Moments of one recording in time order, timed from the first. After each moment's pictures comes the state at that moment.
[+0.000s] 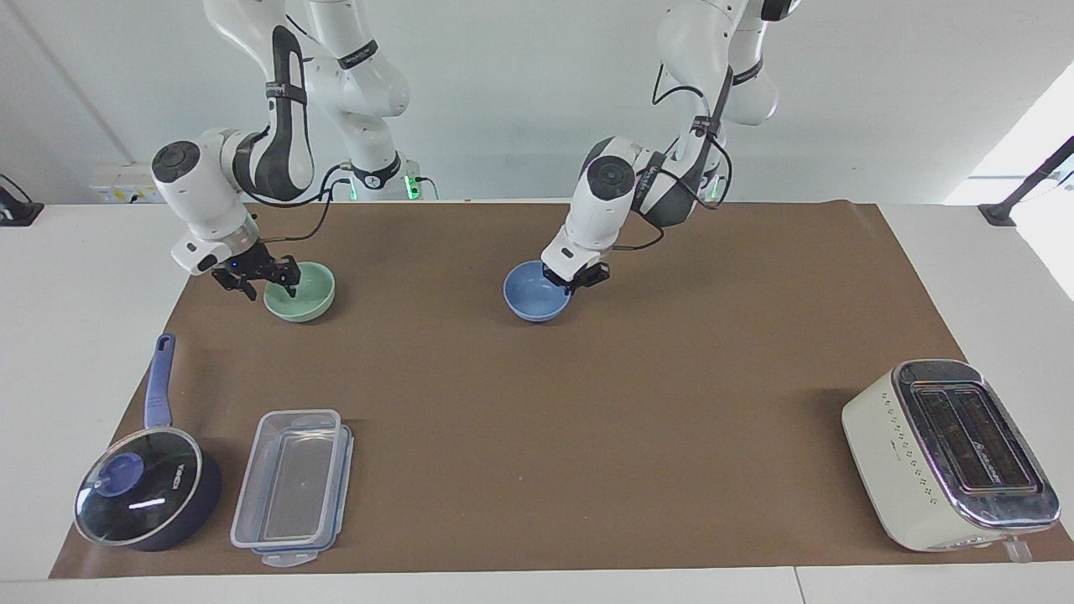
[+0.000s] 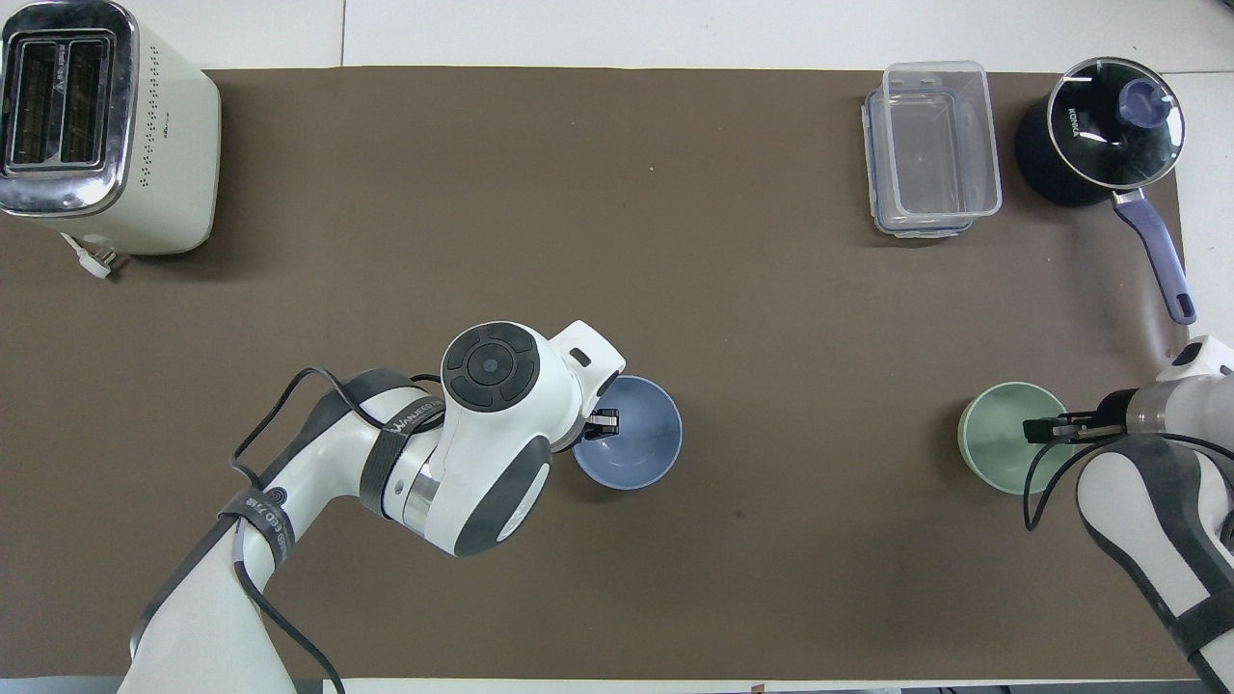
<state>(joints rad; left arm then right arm) -0.65 0.20 -0.06 -2.05 -0.19 2.19 -0.53 -0.28 -0.10 -0.01 -2.49 0.00 2.38 -0.36</state>
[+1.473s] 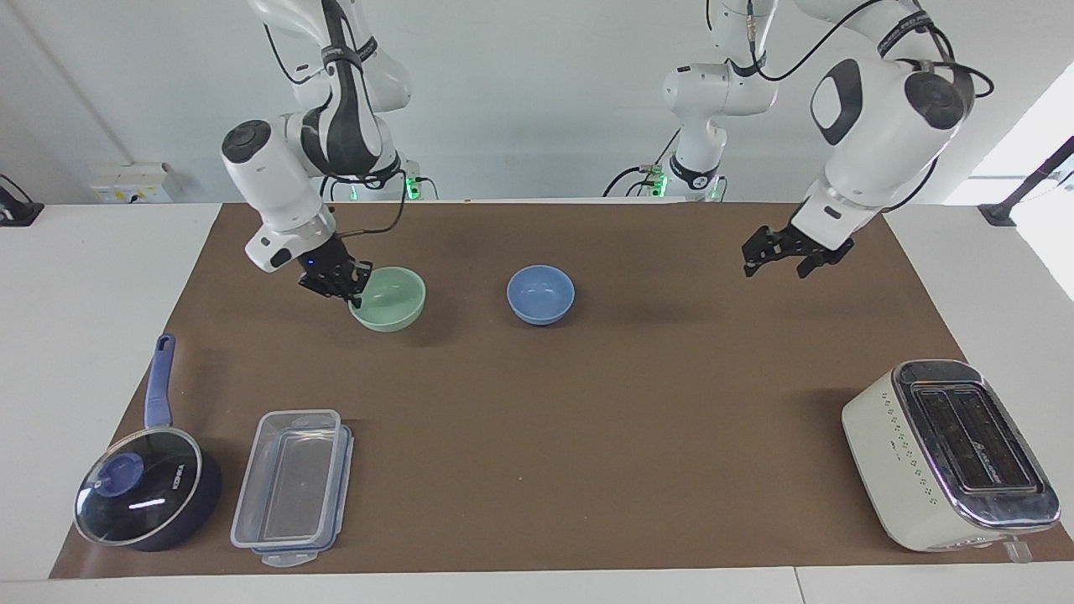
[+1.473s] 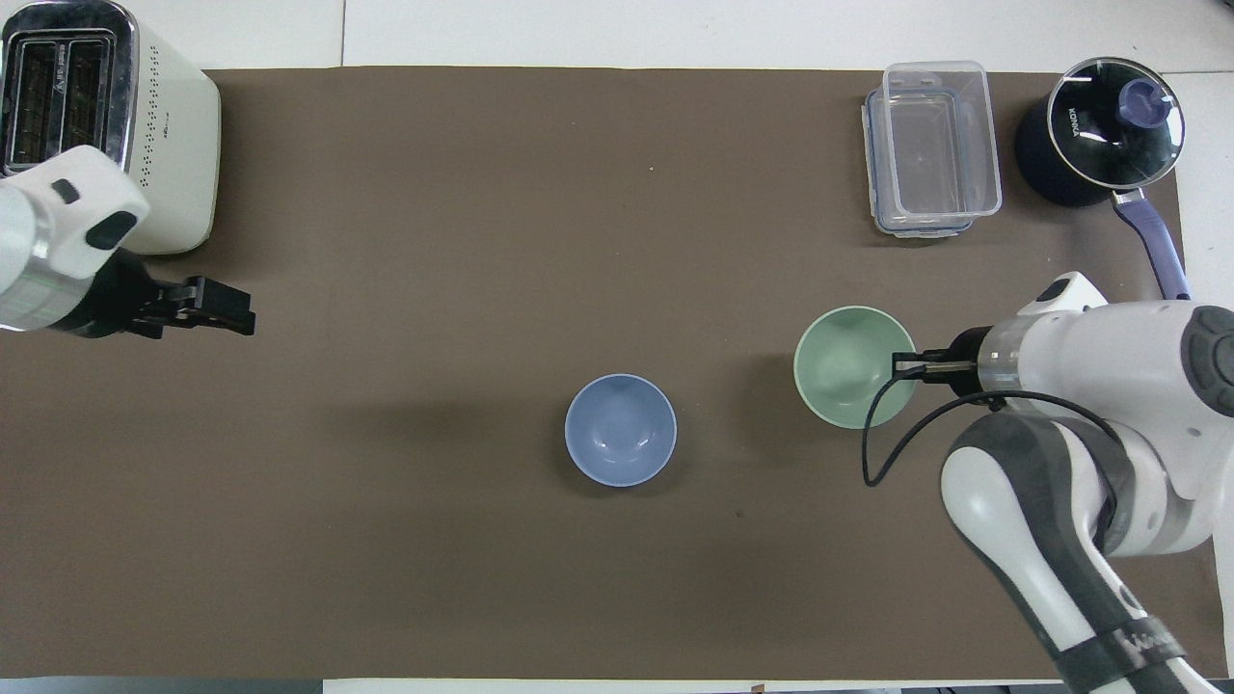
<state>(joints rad) -0.06 -0.03 -0.02 -1.81 -0.08 1.71 0.01 0.13 -0.11 0.01 -2.32 0.21 2.32 0.06</state>
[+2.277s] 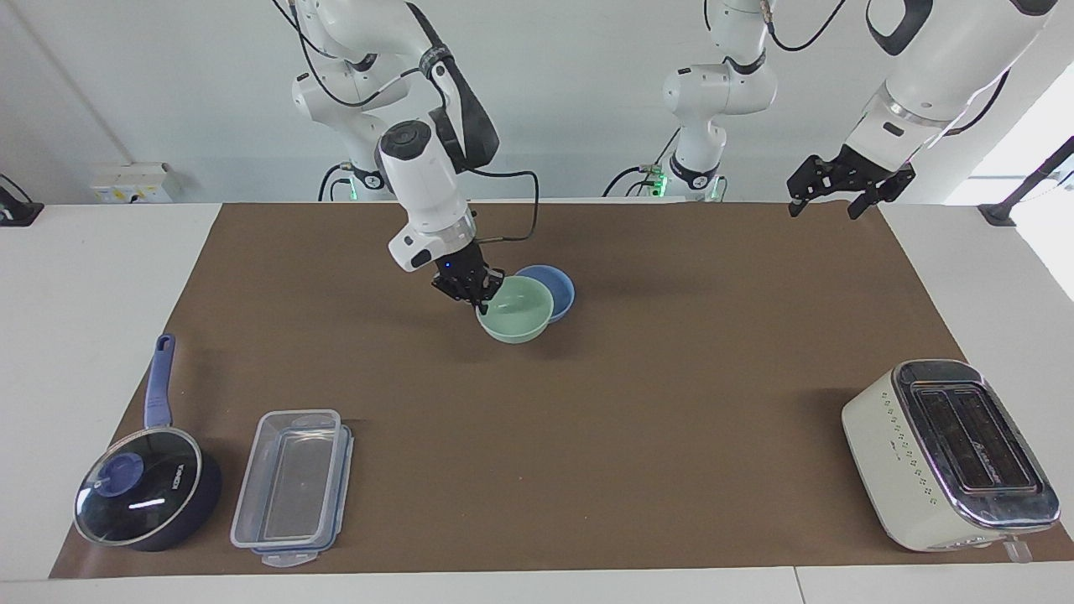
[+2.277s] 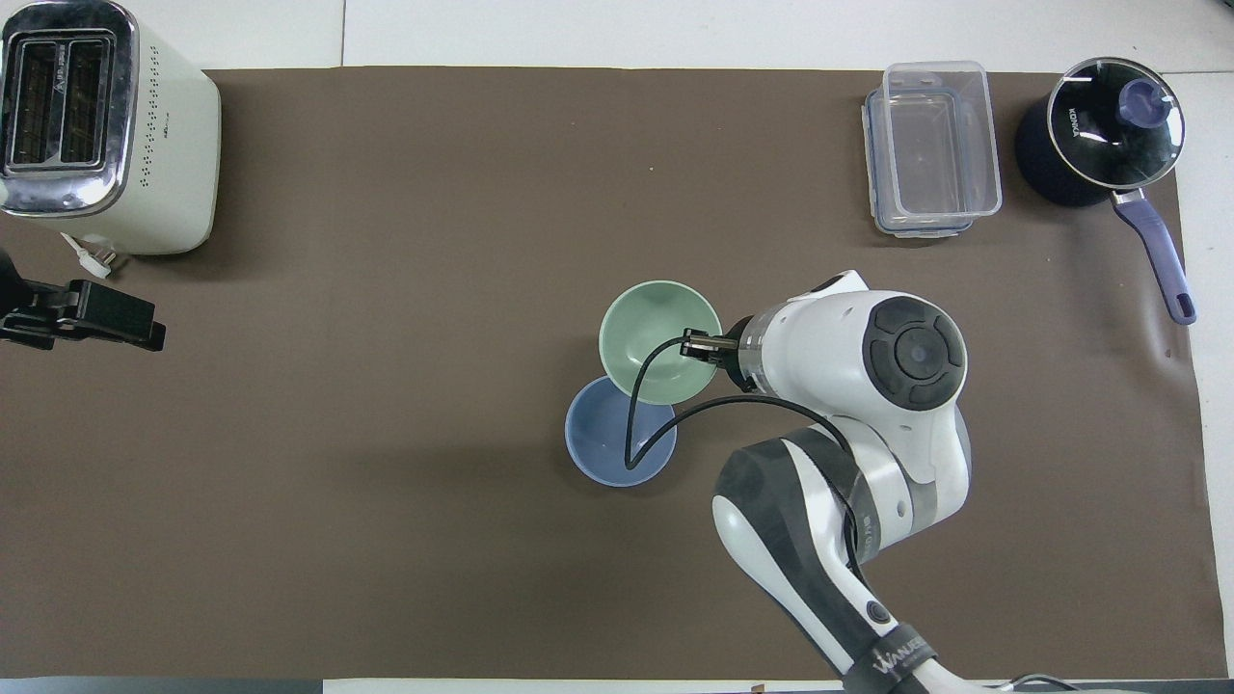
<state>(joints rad) -0.04 -0.03 -0.04 -1.60 -0.05 1.46 0.02 0.46 0.07 0.01 -2.12 0.21 2.37 0.54</state>
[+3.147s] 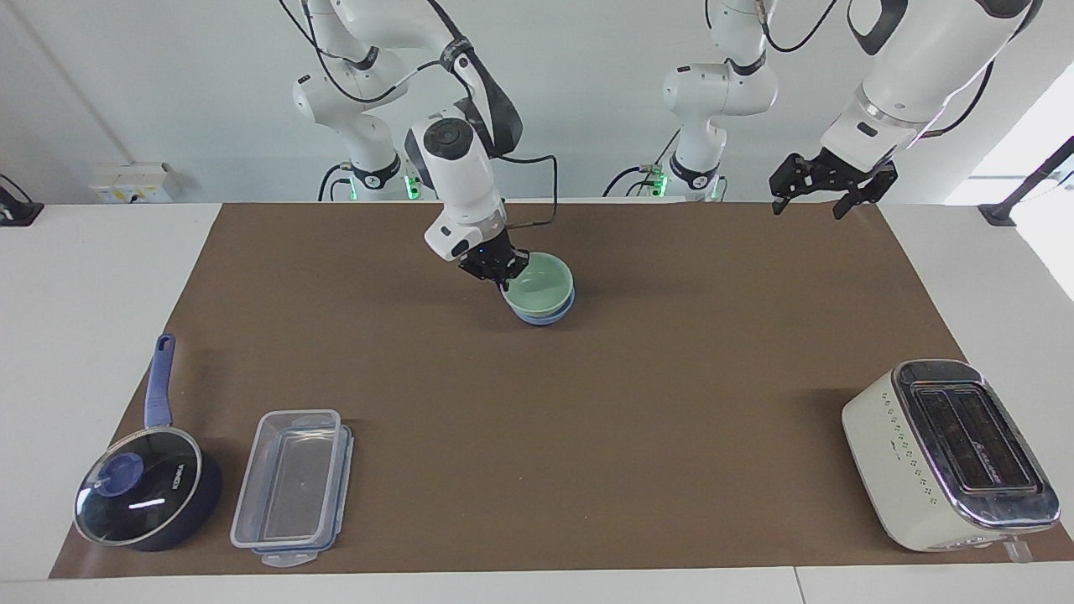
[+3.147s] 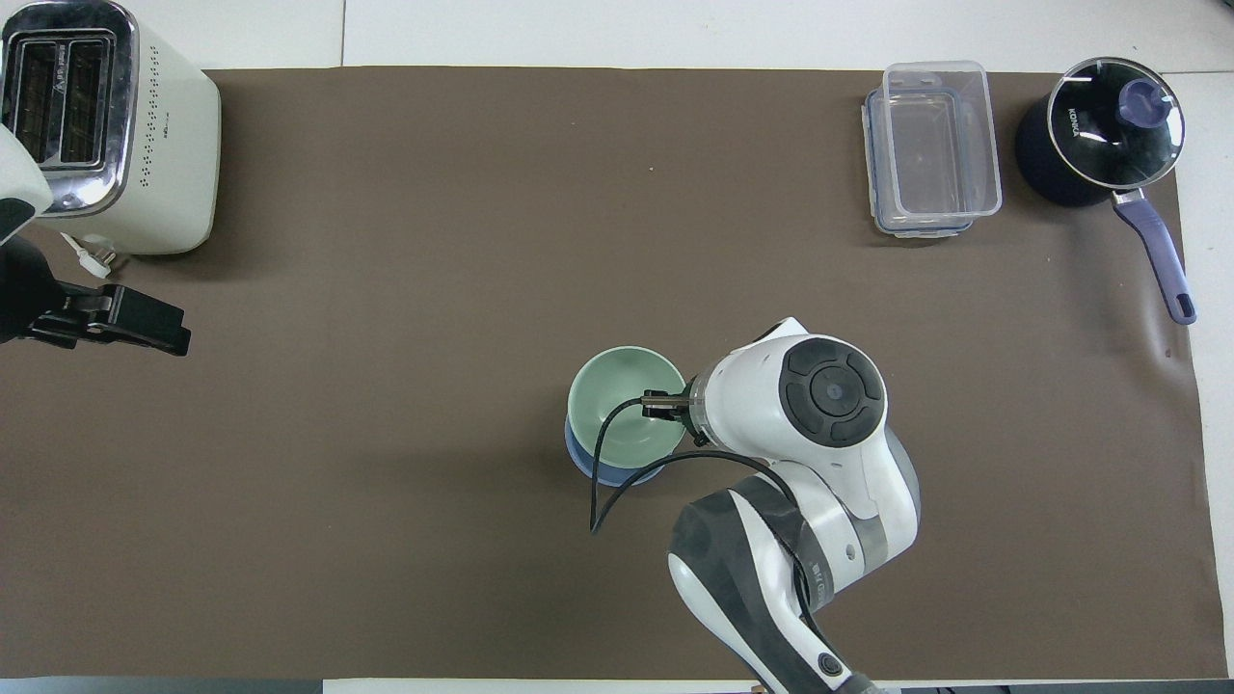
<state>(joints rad) -0.11 -0.02 -0.02 -1.56 -0.03 1.43 0.02 0.54 0.06 0.01 -2.16 0.21 2.29 0.54</state>
